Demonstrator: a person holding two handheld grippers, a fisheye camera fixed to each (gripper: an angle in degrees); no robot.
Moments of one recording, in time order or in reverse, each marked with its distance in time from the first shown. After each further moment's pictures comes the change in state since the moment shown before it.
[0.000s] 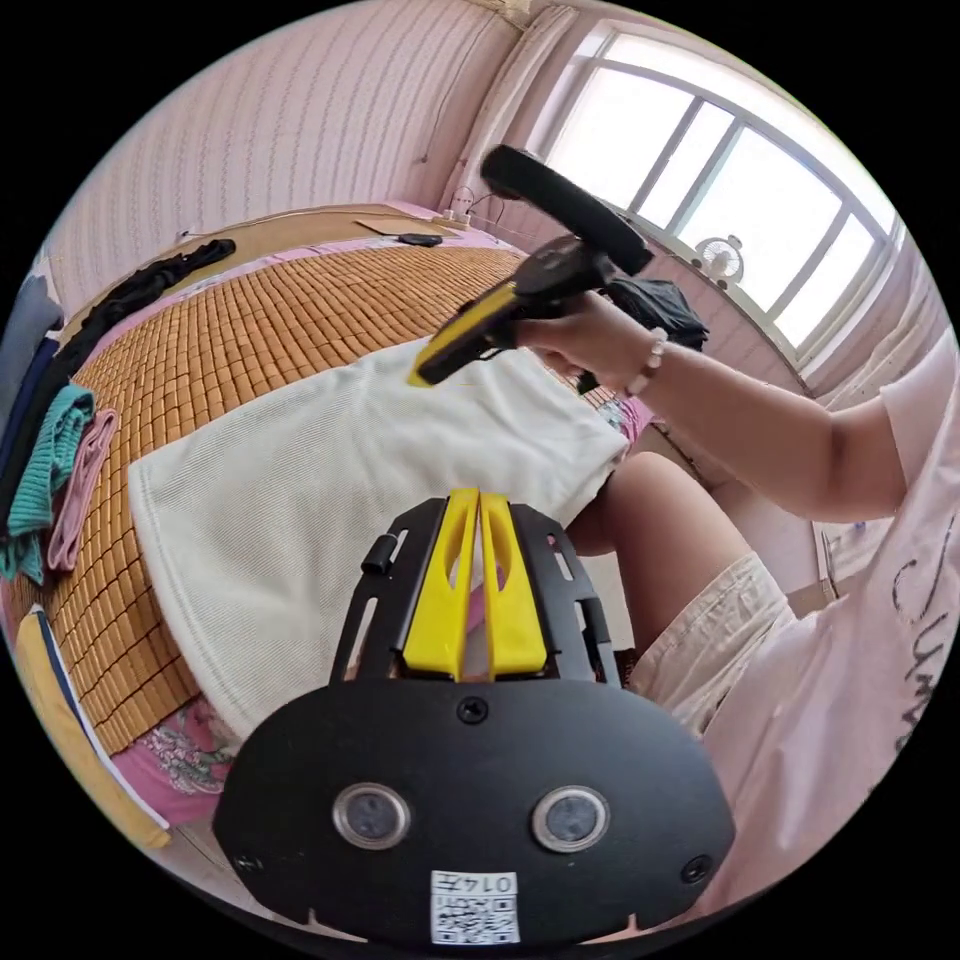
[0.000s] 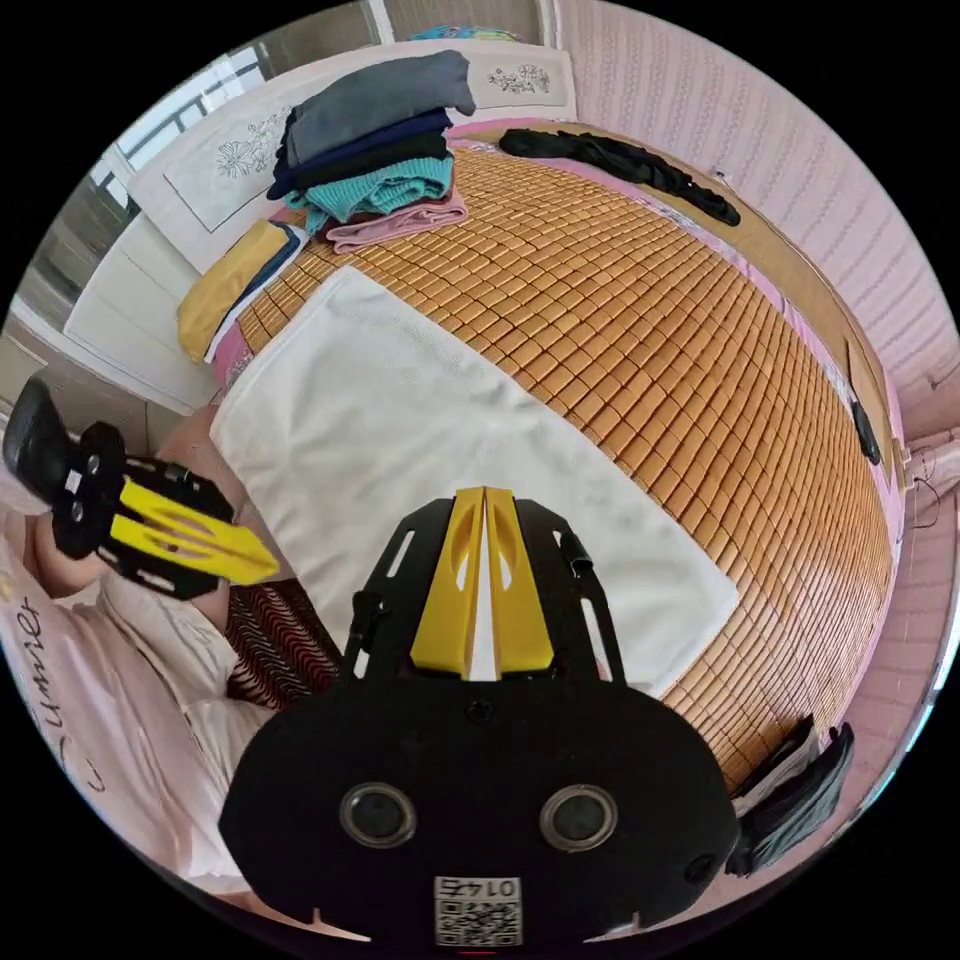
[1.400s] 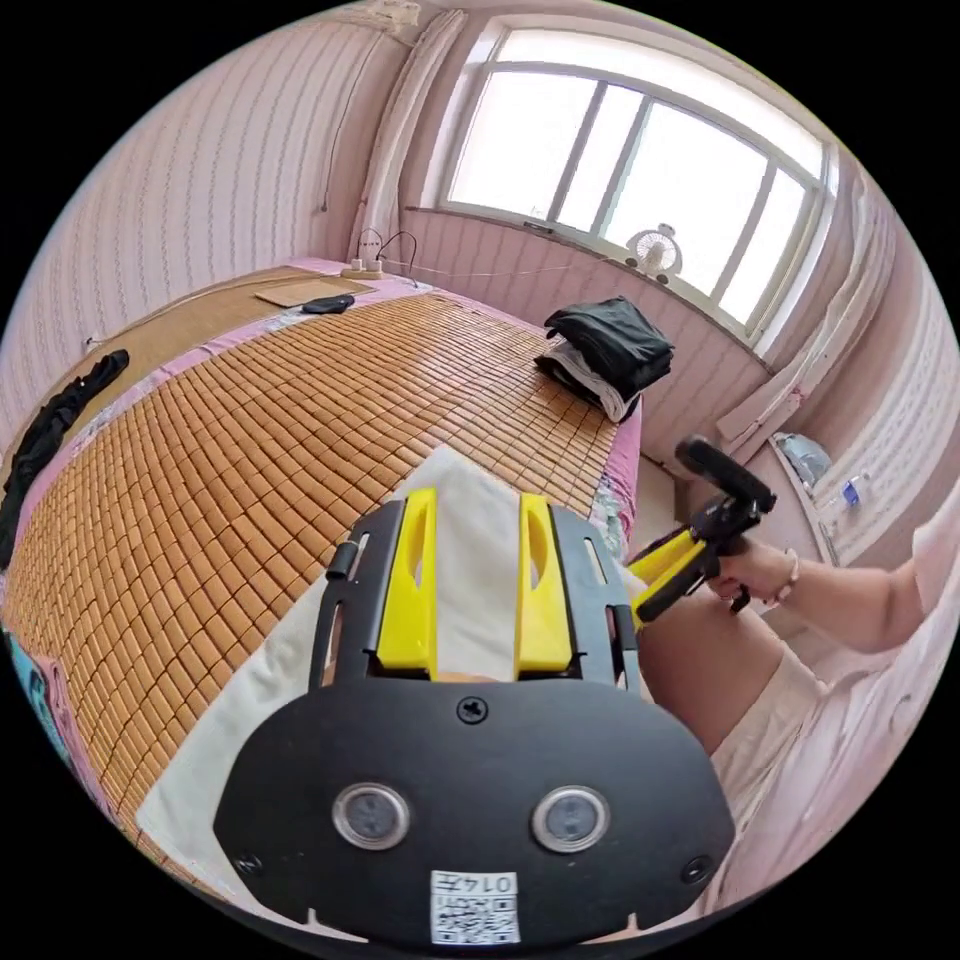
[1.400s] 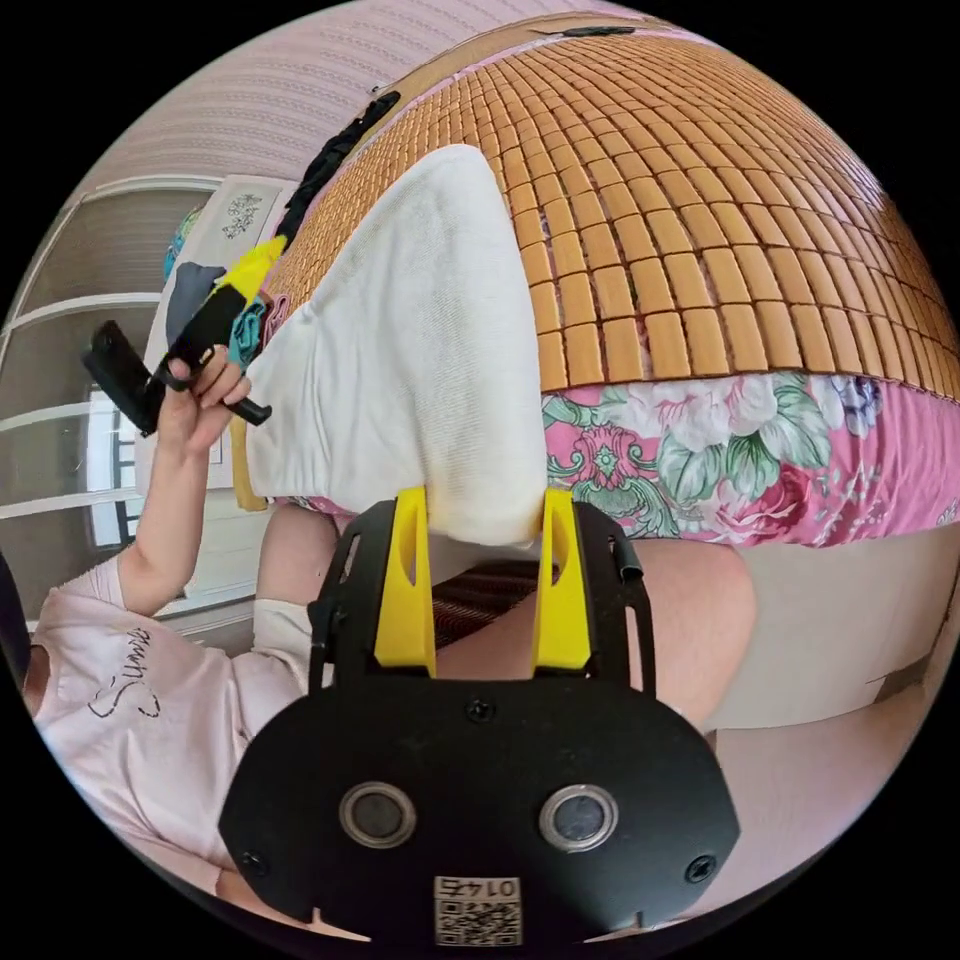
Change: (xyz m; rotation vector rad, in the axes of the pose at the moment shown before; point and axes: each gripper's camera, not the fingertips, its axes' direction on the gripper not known) left arm -0.003 -0.219 0.068 0.062 0.161 0.211; right arm 0.125 0.285 0.041 0.017 -0.503 0.799
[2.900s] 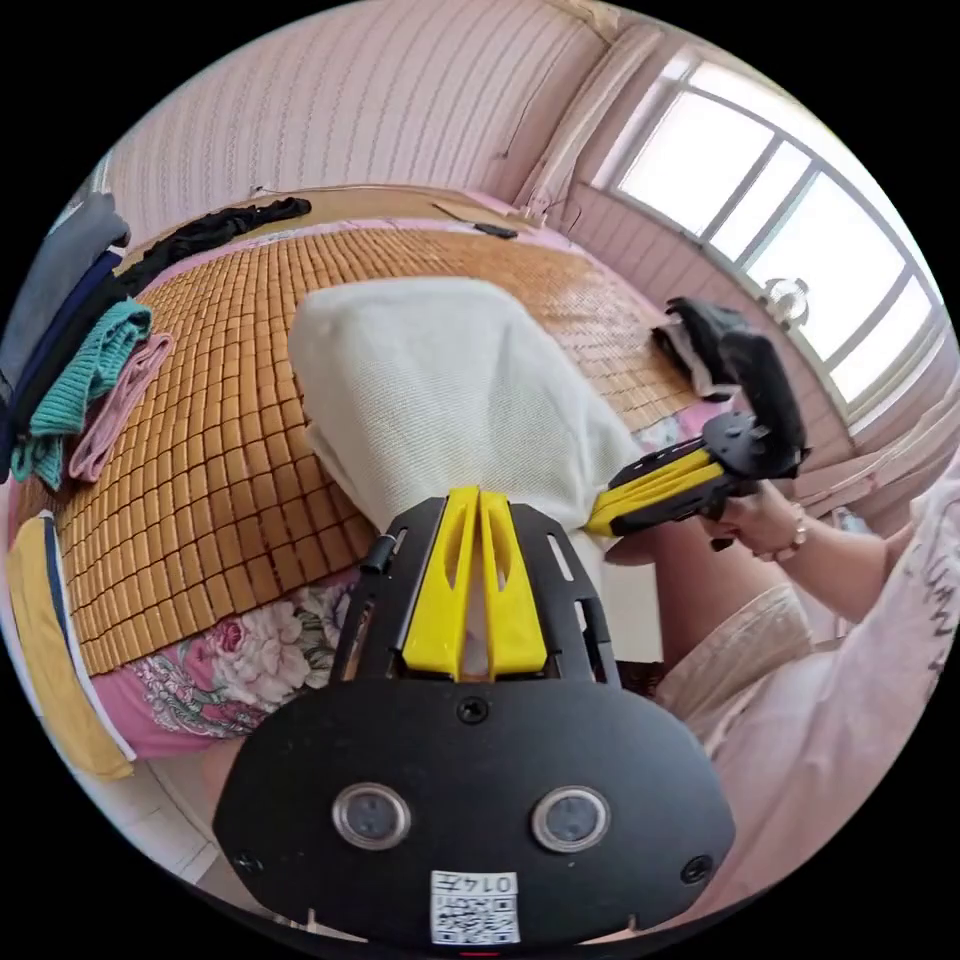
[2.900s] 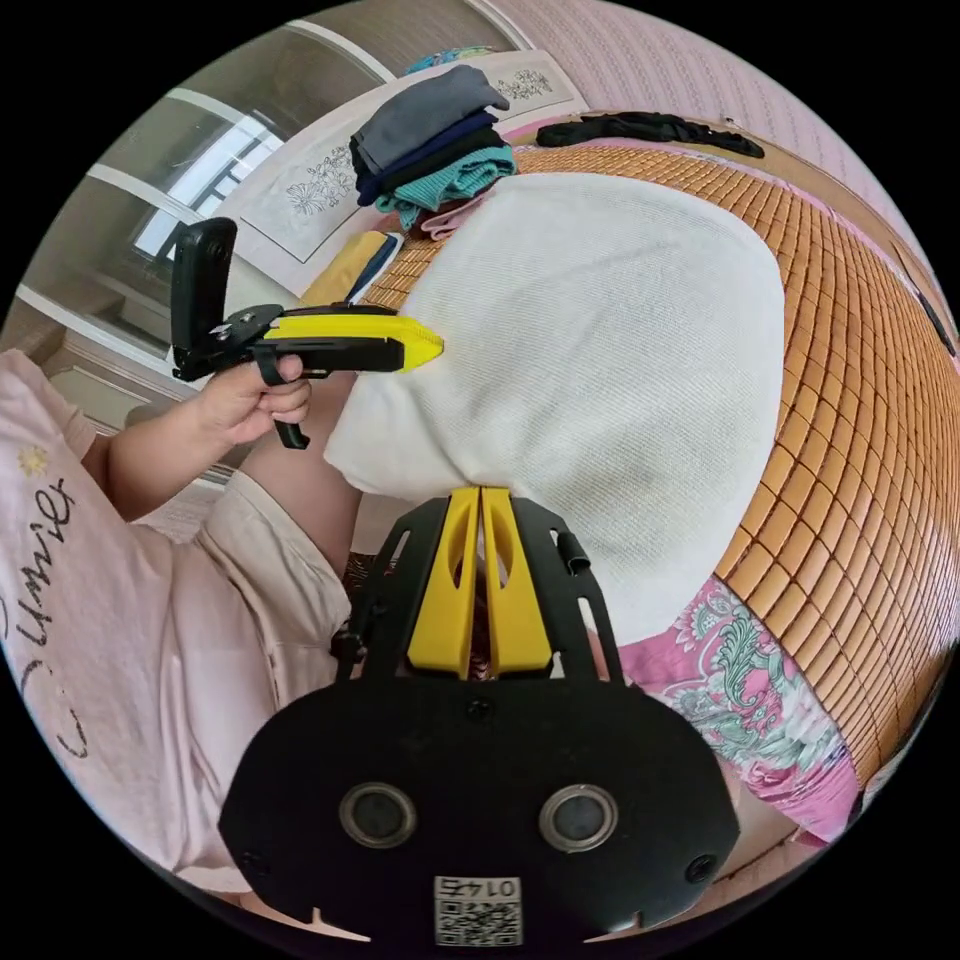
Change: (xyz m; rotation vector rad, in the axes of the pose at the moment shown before) left arm 0.039 0.122 -0.055 -0.107 -0.285 -0.367; right arm -0.061 0.035 0.056 -0.079 0.061 -0.710
